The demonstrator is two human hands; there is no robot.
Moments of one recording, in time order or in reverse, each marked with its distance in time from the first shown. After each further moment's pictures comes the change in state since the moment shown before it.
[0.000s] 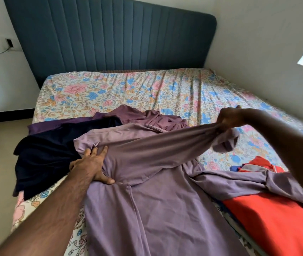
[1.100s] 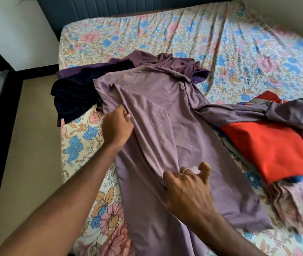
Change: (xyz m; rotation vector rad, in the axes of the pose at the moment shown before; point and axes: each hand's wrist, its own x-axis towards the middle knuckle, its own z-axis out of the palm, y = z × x) left_hand -0.165 0.067 0.049 -0.570 0.739 -0.064; right_hand -0.312 -0.284 0.220 0.158 0.524 -0.147
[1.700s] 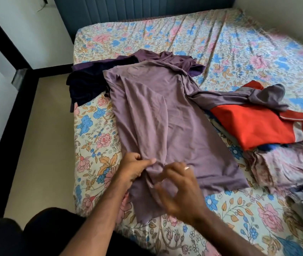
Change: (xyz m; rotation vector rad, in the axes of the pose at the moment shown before) left_hand -0.210 0.001 -0.016 -0.717 -0.521 -0.543; right_hand -0.104 -0.009 0.013 0.675 0.189 -0.094
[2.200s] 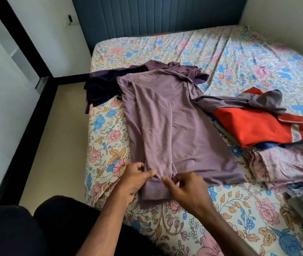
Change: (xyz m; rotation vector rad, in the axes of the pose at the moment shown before) left_hand -0.076 -0.024 -0.005 -0.112 -0.061 -0.021; right_hand -0.030 0.000 -0.010 0.007 -0.203 0.397
